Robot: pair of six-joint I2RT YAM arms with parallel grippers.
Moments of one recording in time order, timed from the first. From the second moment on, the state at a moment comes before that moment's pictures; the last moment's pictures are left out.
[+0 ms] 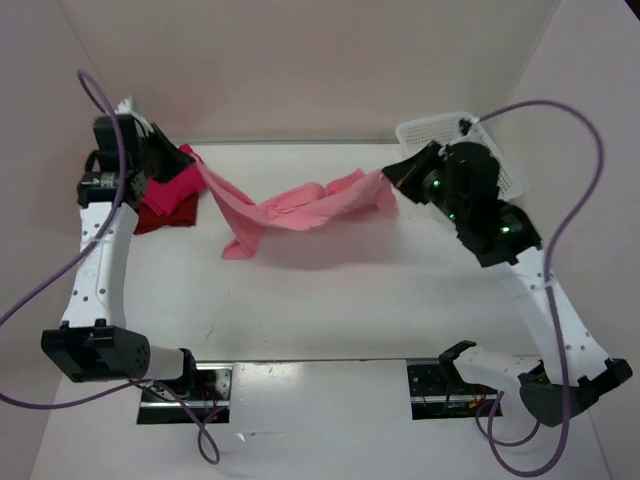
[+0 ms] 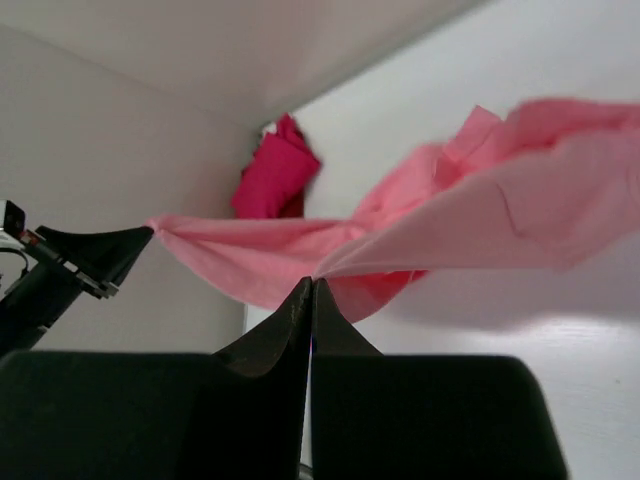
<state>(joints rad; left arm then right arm) 0.10 1.36 1.49 -0.67 0.20 -0.57 0.47 1.11 1.38 -0.58 0.09 0.90</state>
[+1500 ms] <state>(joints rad) 0.25 1.97 2.52 -0.76 0.22 -0.72 0.04 1.98 2.77 -0.59 -0.24 0.75</state>
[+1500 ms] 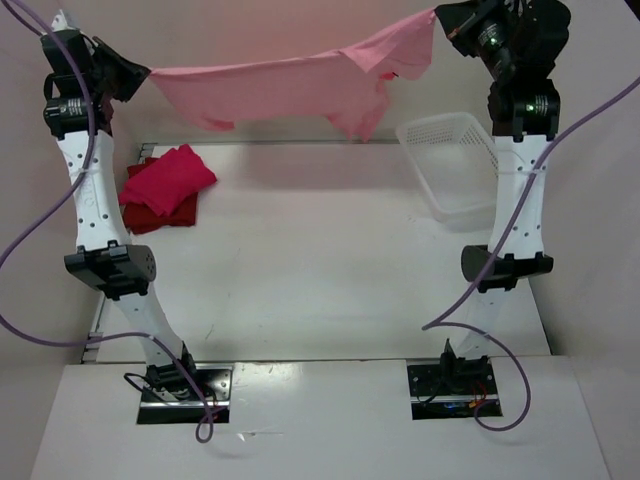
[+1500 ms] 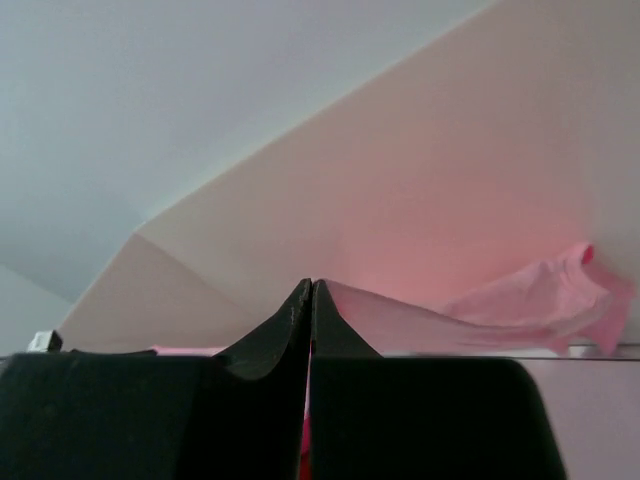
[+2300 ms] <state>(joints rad) 0.28 1.53 0.99 -0.50 0.15 -0.69 0.04 1.19 0.86 -0.55 -0.23 0.62</state>
